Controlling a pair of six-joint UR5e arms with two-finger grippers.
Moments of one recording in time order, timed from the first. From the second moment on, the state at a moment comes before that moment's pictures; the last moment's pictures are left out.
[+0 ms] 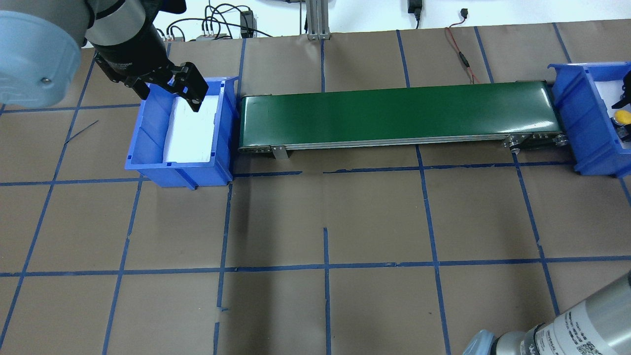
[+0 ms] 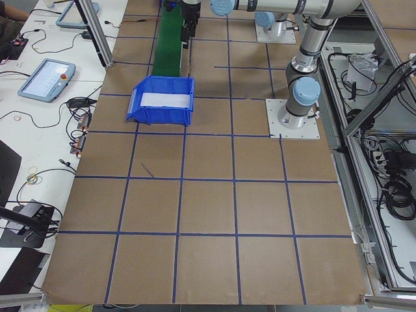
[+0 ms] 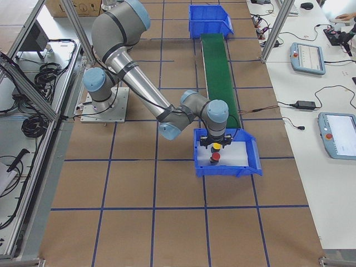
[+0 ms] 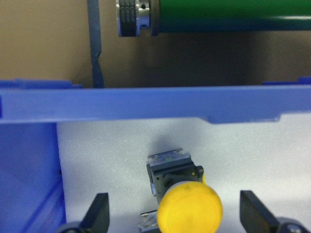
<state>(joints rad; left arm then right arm) -1.60 -1.62 -1.53 -1.47 1.63 0.24 0.86 -1.08 1.59 -2.19 -1.48 -2.26</state>
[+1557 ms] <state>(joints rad) -1.58 -1.64 -1.55 -1.43 1.66 0.06 0.86 -1.55 1.51 -1.72 -1.62 -2.16</state>
